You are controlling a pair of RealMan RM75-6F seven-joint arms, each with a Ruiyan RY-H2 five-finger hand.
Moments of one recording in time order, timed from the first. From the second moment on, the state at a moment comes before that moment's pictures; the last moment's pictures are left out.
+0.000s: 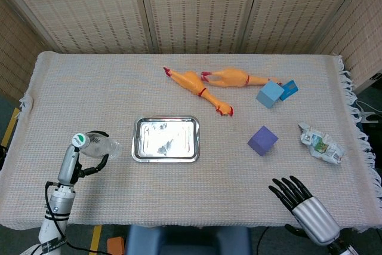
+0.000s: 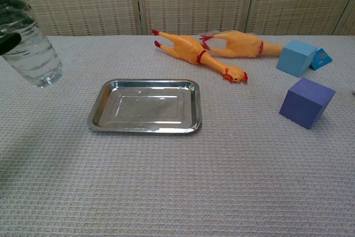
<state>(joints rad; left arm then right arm) -0.32 -1.48 -0.16 -1.51 1.54 1.46 -0.60 0.07 -1.13 -0.21 -1.59 -1.96 1.50 -0.09</state>
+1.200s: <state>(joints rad) -0.64 -2.05 -0.22 -0.81 1.49 1.23 -0.58 0.08 -1.11 -0.21 -1.60 -1.94 1.49 -0.07</state>
